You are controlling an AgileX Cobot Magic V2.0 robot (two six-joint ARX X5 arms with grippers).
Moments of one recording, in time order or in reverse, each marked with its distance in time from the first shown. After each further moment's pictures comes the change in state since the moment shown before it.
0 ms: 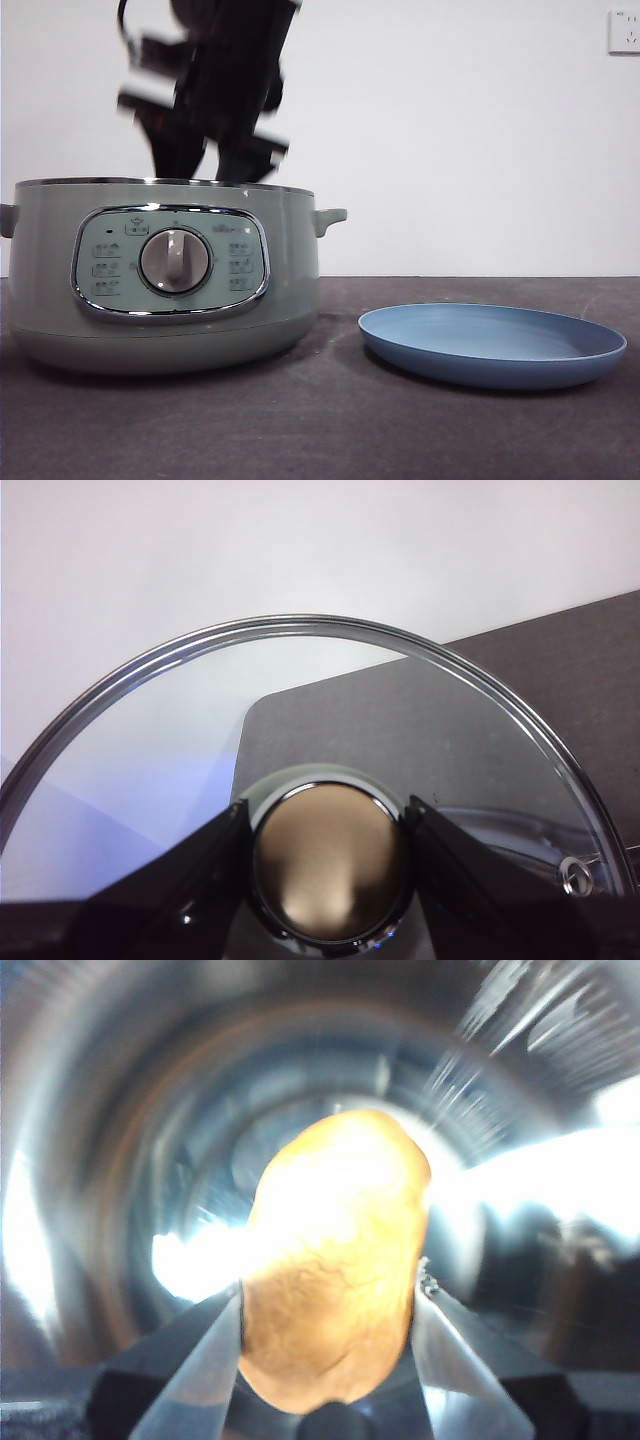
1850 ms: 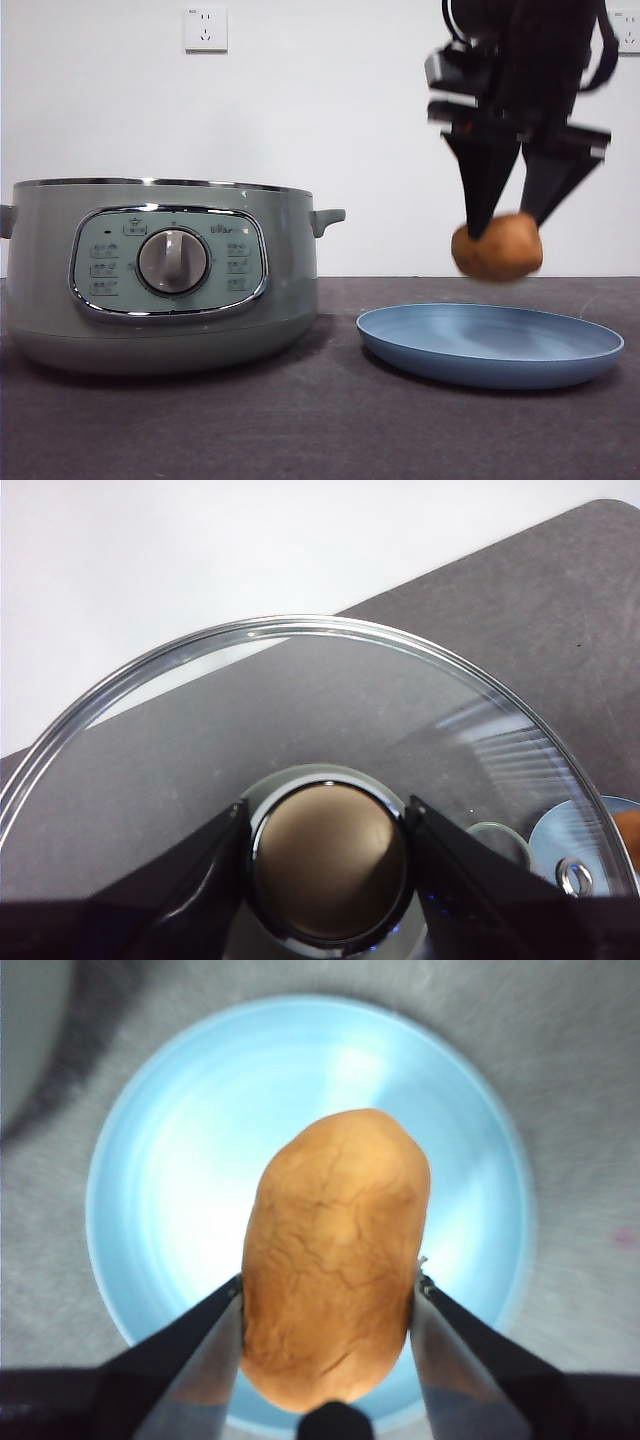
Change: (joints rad) left arm 0.011 0.008 0.000 0.000 0.615 0.019; right arm -0.385 -0.637 -1.010 0.203 0.057 0.160
